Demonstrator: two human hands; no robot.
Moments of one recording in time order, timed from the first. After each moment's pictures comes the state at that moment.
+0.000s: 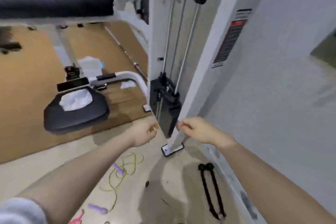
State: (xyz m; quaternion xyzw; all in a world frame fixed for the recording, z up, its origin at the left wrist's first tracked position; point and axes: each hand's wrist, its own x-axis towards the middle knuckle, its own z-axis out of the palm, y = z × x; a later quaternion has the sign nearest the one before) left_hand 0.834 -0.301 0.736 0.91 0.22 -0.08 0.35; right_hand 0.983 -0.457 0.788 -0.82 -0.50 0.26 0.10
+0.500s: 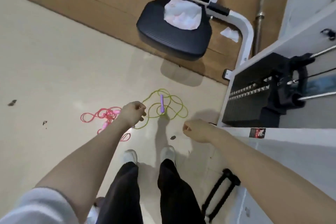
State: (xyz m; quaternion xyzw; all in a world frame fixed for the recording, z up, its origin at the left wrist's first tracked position) left_hand 0.636 -0.267 0.528 0.40 0.72 0.11 0.56; right_hand 0.871 -0.272 0.544 -0.54 -0.66 0.44 -0.28
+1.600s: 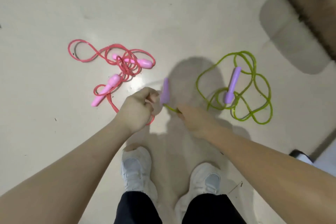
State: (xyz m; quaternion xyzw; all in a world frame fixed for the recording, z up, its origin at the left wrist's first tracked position) left_hand 0.514 -0.349 0.054 0.28 0.76 0.20 0.55; right_hand 0.683 -0.283 0.002 -0.36 -0.81 0.37 -0.29
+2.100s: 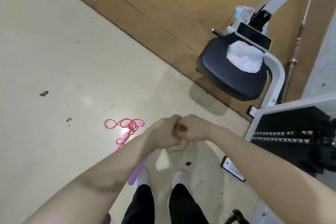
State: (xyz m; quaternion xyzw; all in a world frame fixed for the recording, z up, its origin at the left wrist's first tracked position) left_hand 0.522 -0.251 0.541 0.59 0.60 0.08 0.53; right_hand 0.647 -0.186 0.549 -0.37 -0.78 0.42 -0.27
